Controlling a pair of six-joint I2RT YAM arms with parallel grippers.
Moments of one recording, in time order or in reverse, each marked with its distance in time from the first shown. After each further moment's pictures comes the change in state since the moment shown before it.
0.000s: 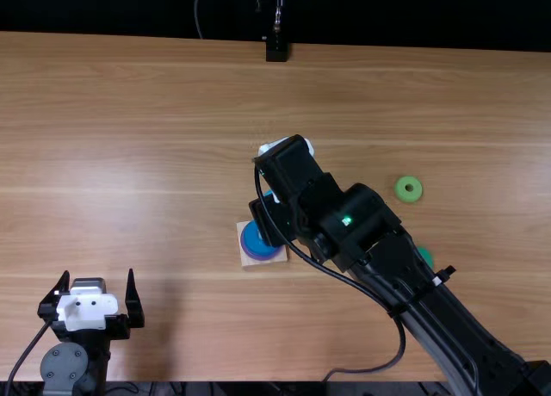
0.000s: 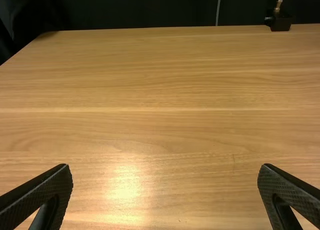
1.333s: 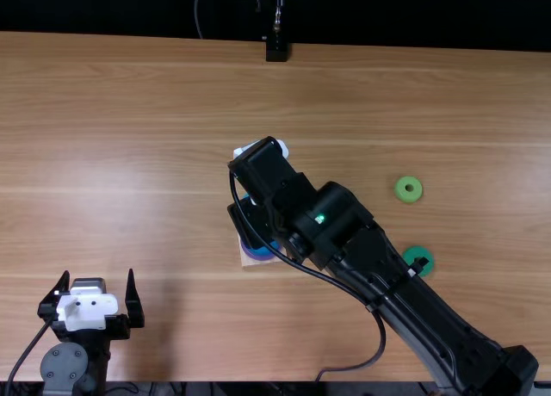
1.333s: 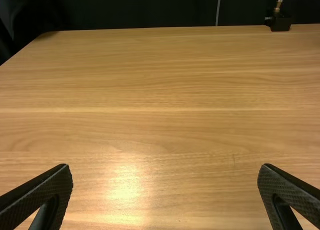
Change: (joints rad) left arm 0.000 0.000 0.000 0.000 0.000 0.000; right arm 0.050 0.071 0.053 0.013 -0.009 0.002
